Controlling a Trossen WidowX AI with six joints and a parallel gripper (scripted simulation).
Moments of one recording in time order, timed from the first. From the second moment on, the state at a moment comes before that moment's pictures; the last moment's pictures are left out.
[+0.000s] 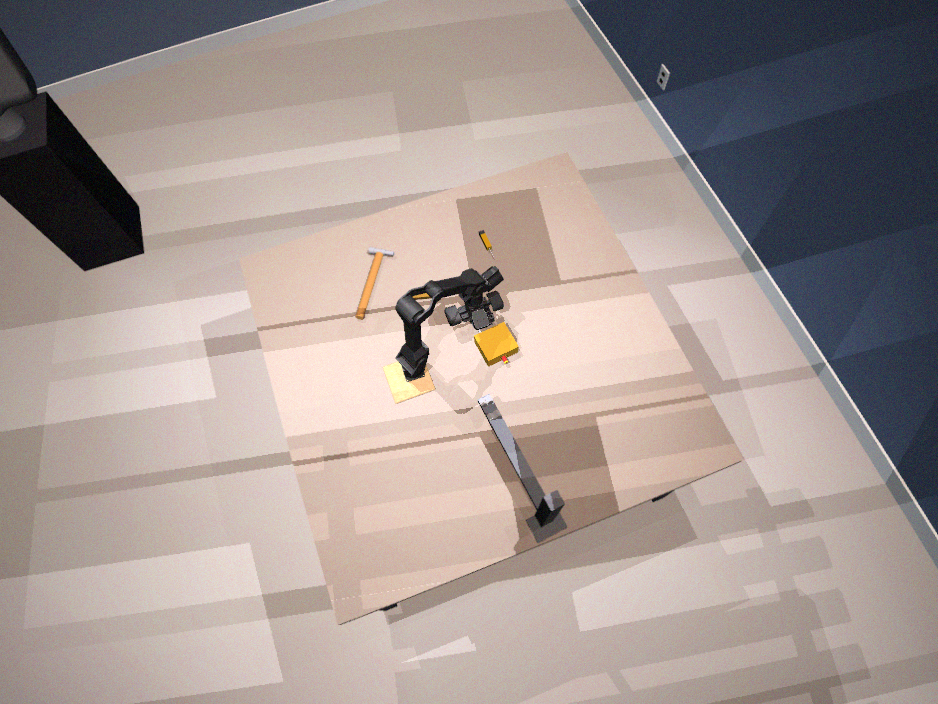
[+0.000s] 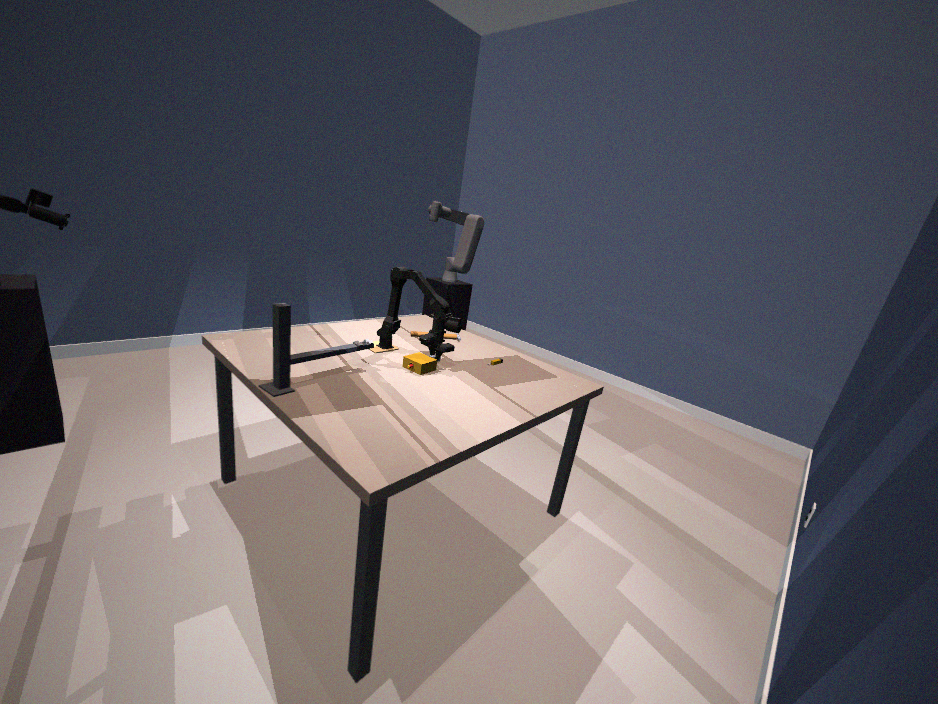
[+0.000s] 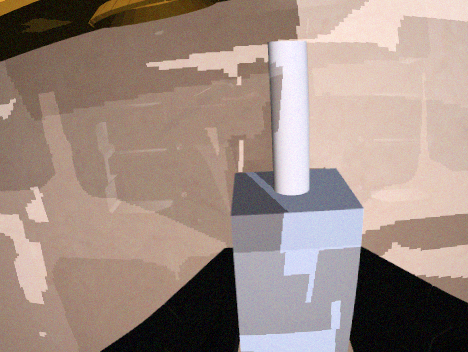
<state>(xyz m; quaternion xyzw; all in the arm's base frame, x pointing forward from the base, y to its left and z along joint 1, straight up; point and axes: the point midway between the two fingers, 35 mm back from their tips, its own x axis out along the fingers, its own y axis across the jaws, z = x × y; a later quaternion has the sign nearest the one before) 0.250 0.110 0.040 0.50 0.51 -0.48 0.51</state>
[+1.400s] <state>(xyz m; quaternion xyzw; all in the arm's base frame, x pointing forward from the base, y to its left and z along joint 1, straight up) 0.250 0.107 0.097 0.49 0.51 -0.48 0.52</state>
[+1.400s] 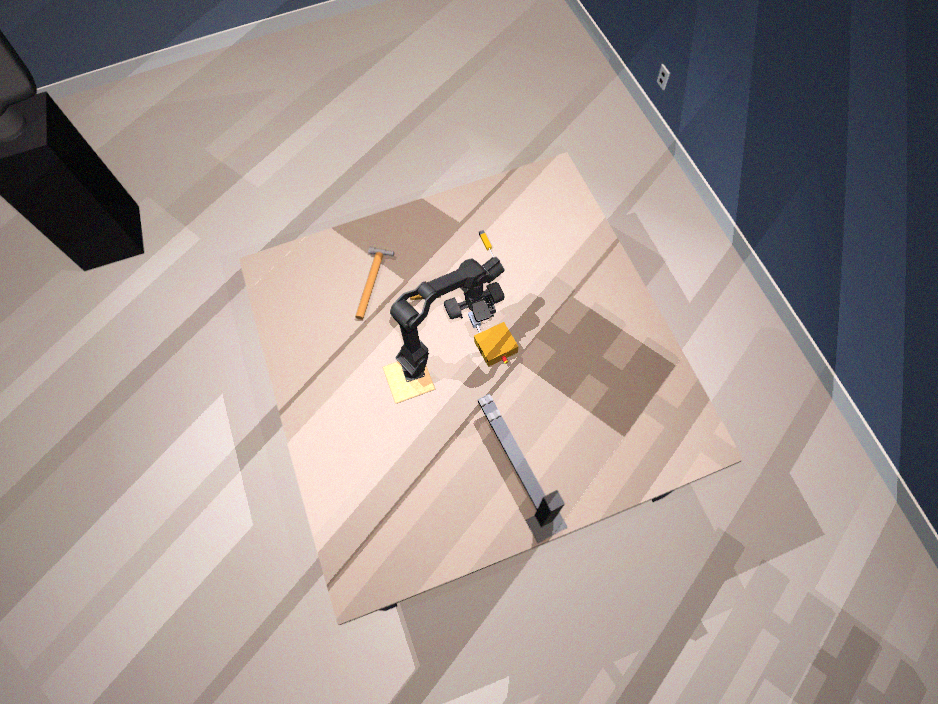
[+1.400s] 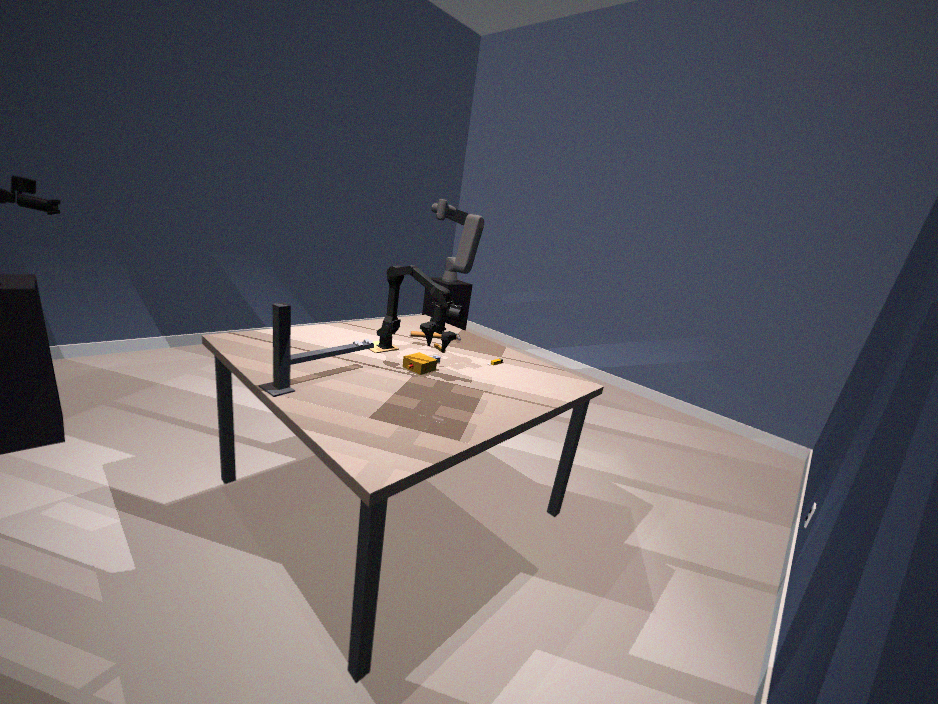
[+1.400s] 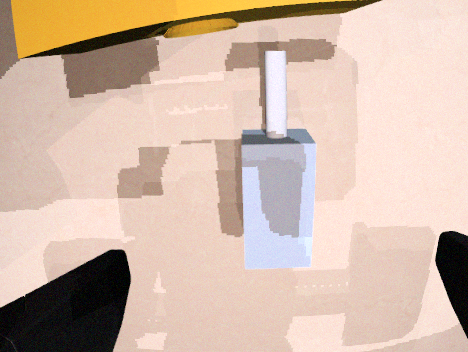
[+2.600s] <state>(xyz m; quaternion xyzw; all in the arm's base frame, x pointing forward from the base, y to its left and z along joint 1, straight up) 0.288 0.003 0.096 -0.05 0.70 0.04 0.71</state>
